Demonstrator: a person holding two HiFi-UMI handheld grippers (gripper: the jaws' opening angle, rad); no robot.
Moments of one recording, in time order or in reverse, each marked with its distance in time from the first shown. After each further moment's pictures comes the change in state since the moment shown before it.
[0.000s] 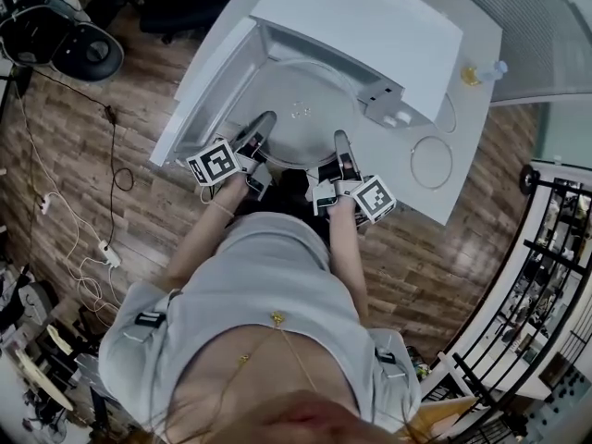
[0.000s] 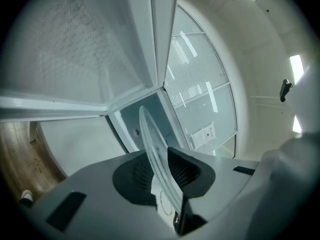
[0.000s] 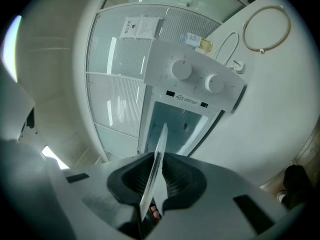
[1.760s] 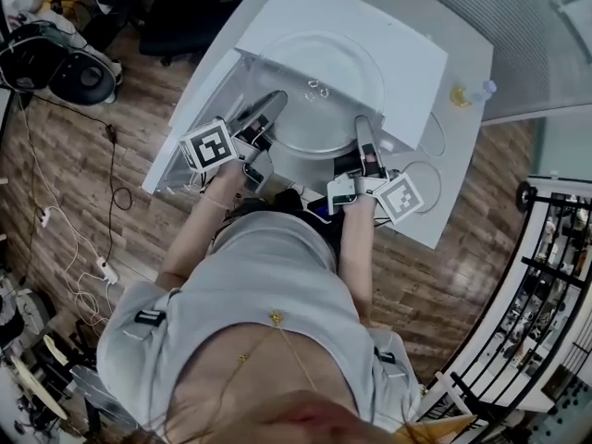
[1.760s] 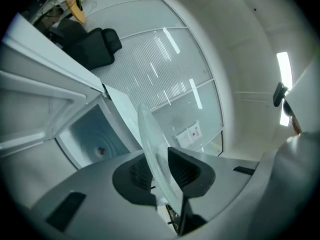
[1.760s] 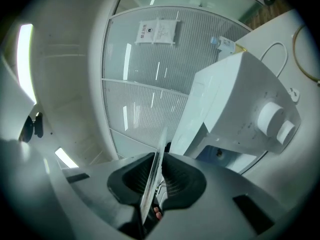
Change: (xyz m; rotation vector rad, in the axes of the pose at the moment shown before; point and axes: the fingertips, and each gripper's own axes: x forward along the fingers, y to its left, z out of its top) left arm 0.077 -0.116 0.070 0.134 0.018 -0.177; right arm 0.038 0.110 0.112 -0.067 -0.076 0.220
